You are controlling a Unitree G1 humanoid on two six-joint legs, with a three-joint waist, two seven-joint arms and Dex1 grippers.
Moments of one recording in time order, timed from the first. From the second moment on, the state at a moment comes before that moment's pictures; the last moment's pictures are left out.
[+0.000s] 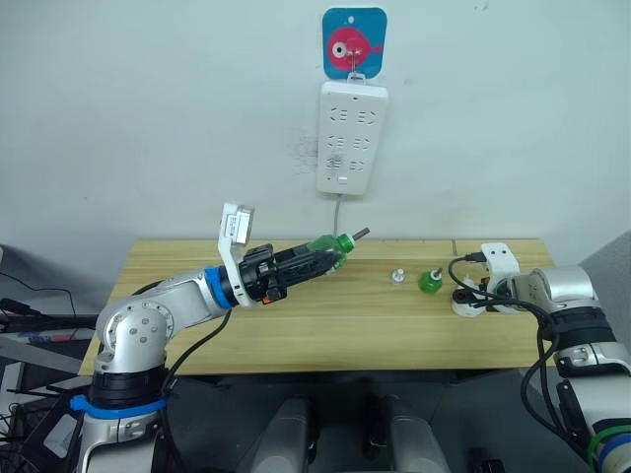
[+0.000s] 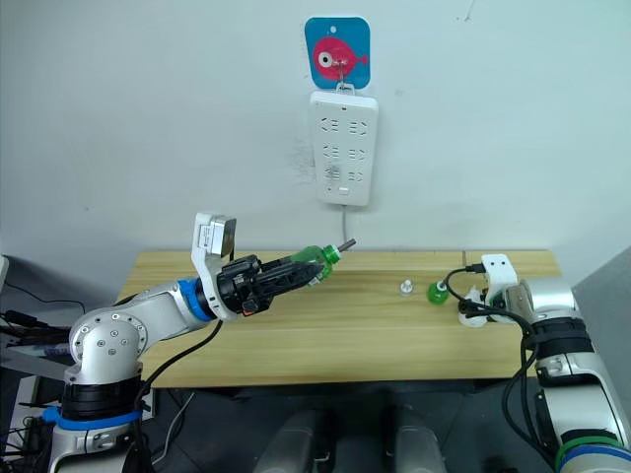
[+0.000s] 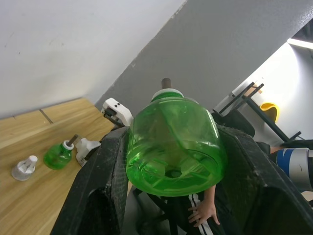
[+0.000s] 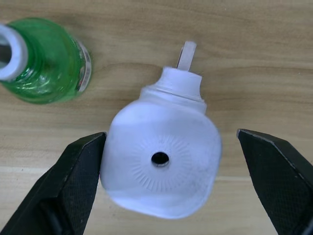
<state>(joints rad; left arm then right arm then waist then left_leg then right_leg) -0.38 0.48 0.18 -0.28 -1.18 1.05 -0.71 -0.65 -0.60 0.06 0.50 0.29 1.13 0.32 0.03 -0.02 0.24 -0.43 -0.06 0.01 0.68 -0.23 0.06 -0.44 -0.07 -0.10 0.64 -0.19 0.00</state>
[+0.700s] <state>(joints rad) -0.29 0.45 0.00 -0.38 -0.75 0.55 -0.86 -0.69 -0.87 0.10 0.29 0.37 1.30 0.74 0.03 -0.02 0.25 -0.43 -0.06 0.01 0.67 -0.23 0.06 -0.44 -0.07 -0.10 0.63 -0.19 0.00</state>
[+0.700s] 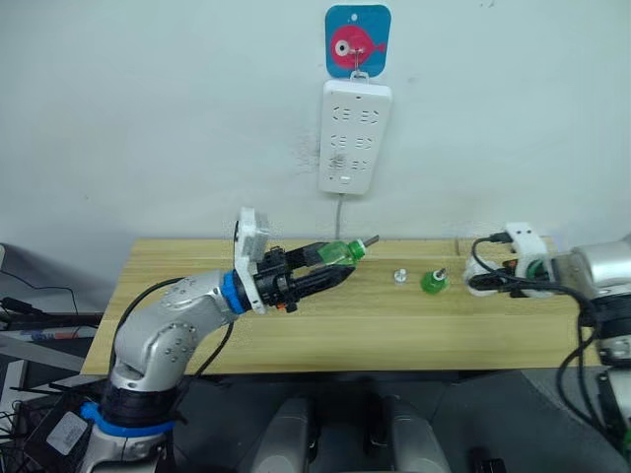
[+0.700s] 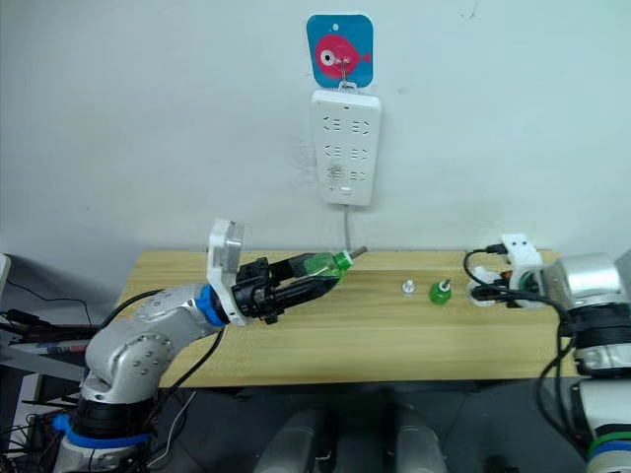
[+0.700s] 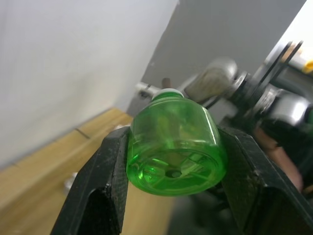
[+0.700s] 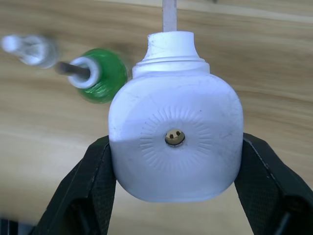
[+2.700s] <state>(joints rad) -0.32 0.31 -0.19 -0.19 -0.37 -0.05 -0.97 -0.90 -0.95 0.04 0.26 1.76 1.59 0.41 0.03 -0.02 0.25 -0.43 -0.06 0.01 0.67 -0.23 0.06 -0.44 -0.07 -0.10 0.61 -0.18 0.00</state>
